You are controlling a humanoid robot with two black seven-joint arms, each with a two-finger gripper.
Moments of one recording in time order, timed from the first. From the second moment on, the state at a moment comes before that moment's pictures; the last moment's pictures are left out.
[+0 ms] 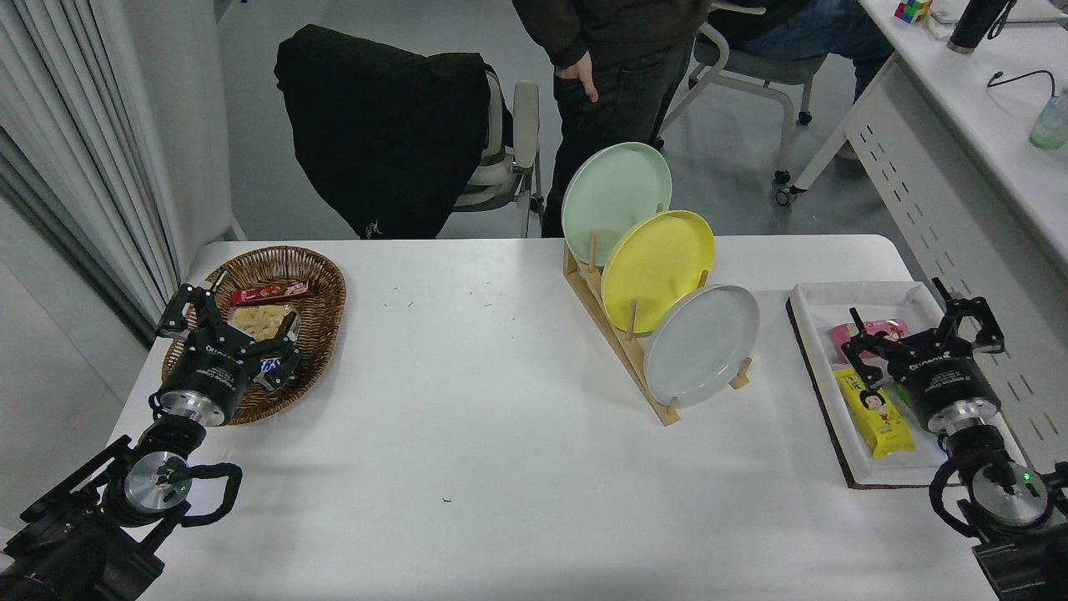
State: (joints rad) left arm -0.41 0.38 -1.02 -0.69 0.06 -0.47 -0.38; right arm 0.46 -0.33 1.19 0.51 0.13 0.55 0.12
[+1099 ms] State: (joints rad) left arm -0.41 0.38 -1.02 -0.69 0.06 -0.47 -0.38; right arm 0.71 -0.74 0.35 0.75 0.28 0.53 0.11
